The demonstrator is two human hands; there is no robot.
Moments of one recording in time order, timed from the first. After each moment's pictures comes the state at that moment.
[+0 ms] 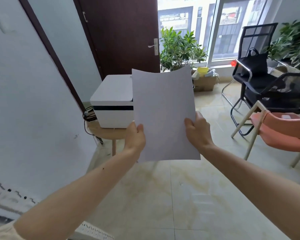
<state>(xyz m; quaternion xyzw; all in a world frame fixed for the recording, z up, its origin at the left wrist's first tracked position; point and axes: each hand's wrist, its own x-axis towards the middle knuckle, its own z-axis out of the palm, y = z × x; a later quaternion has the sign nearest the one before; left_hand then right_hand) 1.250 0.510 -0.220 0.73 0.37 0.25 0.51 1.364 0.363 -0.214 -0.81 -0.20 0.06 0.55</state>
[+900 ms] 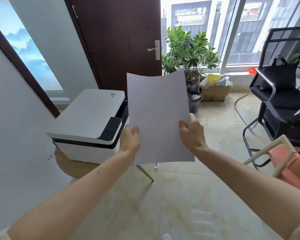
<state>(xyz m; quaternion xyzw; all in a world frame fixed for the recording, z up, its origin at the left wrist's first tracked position) 1.582 0.620 -0.243 0.69 0.44 0.25 0.52 1.711 0.490 -0.240 -0.81 -0.23 0.10 0.52</state>
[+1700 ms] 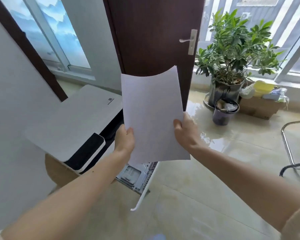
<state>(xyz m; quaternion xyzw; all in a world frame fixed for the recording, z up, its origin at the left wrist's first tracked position) 1.782 0.732 -0.277 0.59 0.57 0.31 0.48 1.949 0.649 -0.263 -0.78 -0.39 0.19 0.45</state>
